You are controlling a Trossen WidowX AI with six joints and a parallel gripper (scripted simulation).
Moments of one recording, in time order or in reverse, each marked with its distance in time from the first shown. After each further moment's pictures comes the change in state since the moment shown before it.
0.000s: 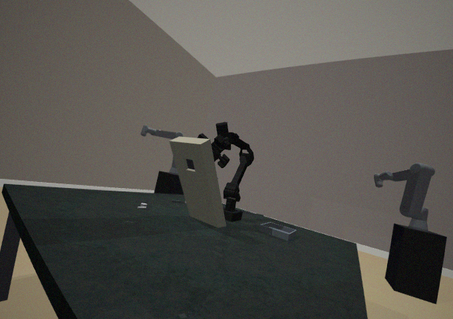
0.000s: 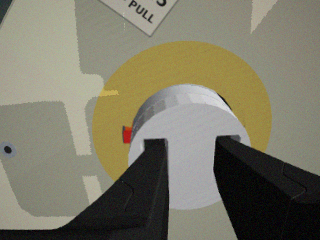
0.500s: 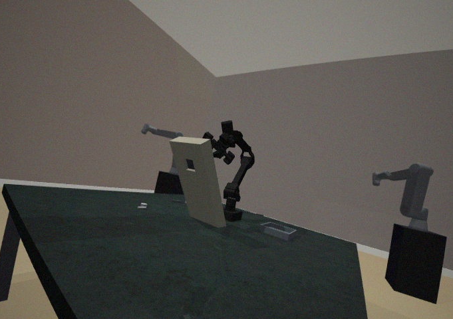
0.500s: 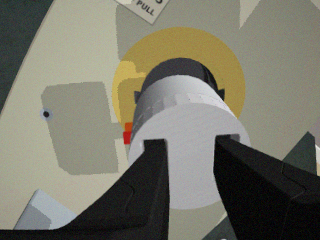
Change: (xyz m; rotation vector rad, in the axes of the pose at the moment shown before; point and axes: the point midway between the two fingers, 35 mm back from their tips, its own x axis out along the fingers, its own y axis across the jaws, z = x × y) arm -0.043 0.003 -0.004 0.039 0.003 0.006
